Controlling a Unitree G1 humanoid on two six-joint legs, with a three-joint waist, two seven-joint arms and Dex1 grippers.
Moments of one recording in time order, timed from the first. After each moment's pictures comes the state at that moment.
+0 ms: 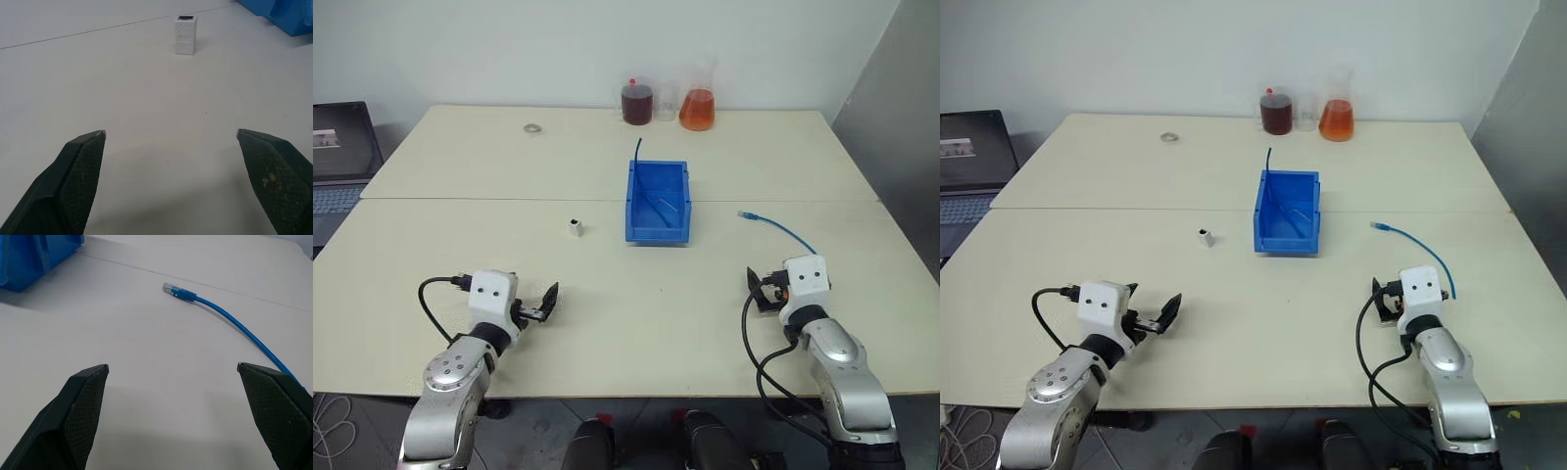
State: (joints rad) left arm 0.11 0.39 0.21 -0.35 -0.23 0.42 -0.31; right arm -0.02 -0.27 -0.07 -0.38 0.01 0.47 0.16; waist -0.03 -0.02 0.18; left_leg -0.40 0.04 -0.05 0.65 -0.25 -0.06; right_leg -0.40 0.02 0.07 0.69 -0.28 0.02
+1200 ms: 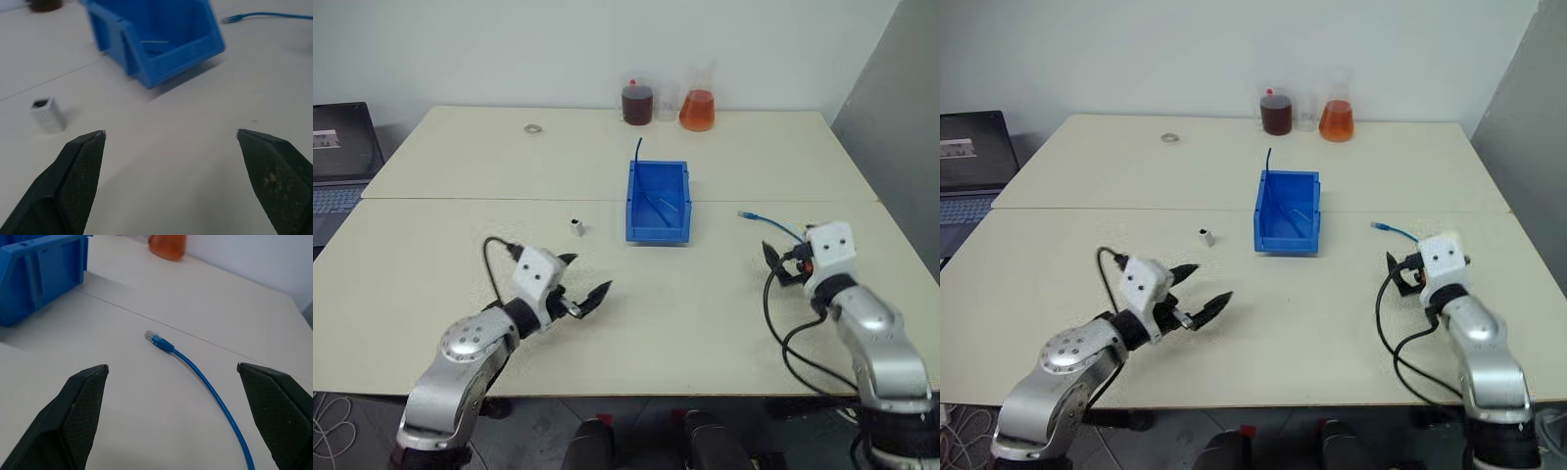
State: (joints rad) left arm -0.11 0.56 0.01 -0.49 -0.36 0.53 -0.63; right arm -0.25 -0.53 -0.14 -0.18 0.11 0.47 0.41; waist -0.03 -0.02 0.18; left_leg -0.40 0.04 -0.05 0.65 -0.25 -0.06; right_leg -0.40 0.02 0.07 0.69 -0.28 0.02
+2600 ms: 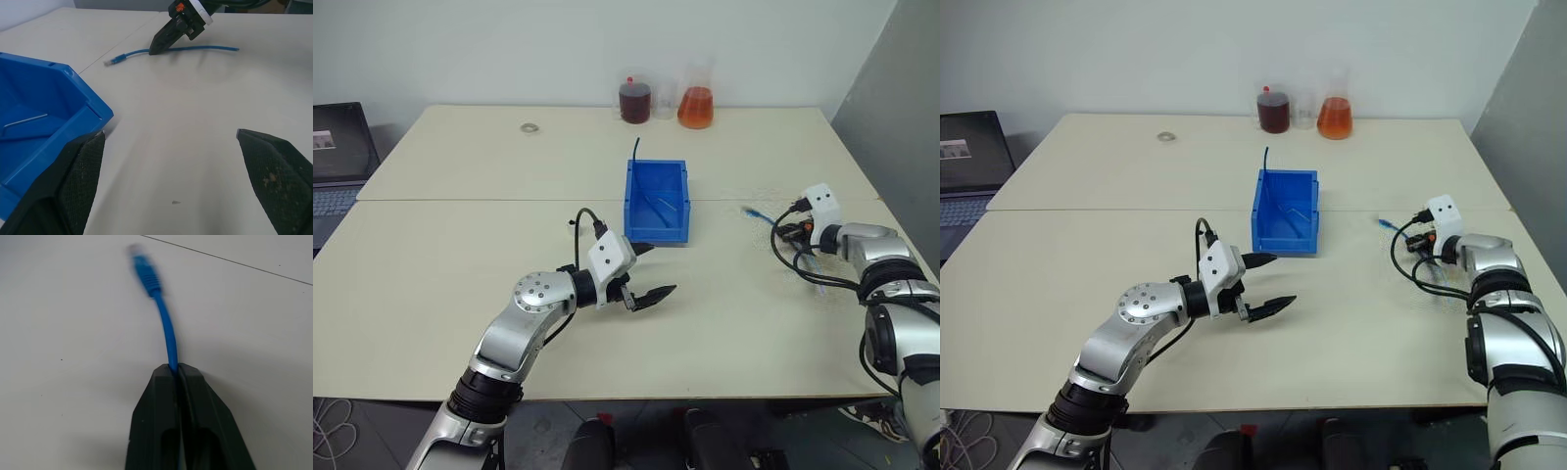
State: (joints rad) left arm -0.36 0.47 -0.22 -0.23 -0.26 0.38 -0.79; right arm -1.03 -0.62 -0.02 1.25 -0.02 0.22 0.80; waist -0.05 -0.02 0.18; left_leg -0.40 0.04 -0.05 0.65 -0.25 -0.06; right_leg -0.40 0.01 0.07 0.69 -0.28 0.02
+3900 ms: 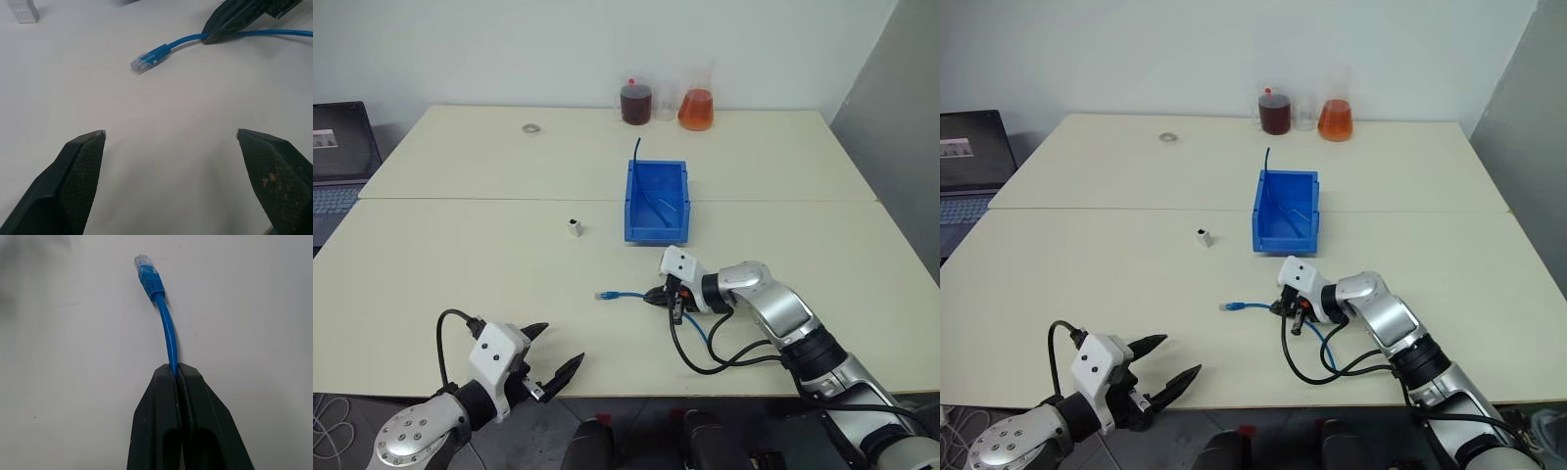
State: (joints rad) left arm 0.49 0.55 0.22 -0.69 -0.36 0.45 -0.64; right arm -0.61 -0.35 0.45 0.09 0.09 0.56 0.93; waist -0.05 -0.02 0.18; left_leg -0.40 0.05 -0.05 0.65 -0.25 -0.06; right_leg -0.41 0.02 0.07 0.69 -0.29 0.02
